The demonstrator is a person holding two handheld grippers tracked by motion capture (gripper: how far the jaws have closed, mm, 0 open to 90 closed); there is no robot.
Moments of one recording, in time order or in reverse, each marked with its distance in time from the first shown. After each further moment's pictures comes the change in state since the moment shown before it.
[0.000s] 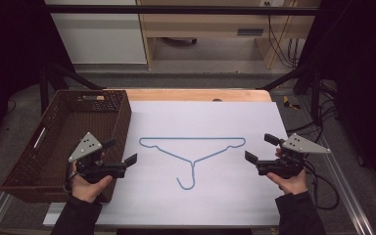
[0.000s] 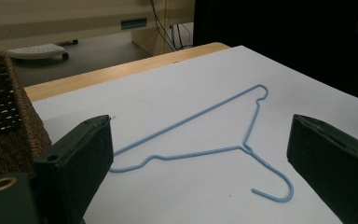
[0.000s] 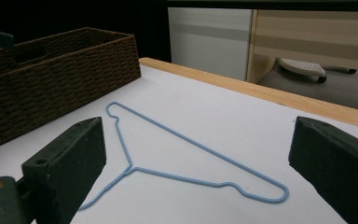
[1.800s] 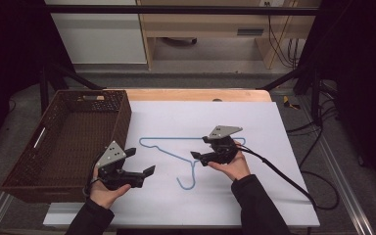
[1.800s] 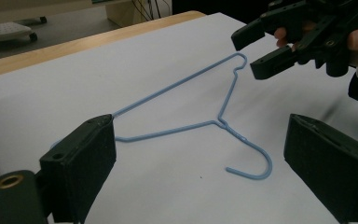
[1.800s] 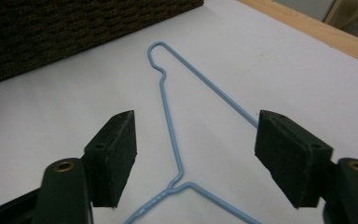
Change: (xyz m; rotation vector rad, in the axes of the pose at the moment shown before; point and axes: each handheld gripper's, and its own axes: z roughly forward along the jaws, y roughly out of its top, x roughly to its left) left arm -0.026 -0.020 0.033 0.091 -0.072 0.031; right arm 0.061 -0.002 0.152 0.326 0.188 -0.156
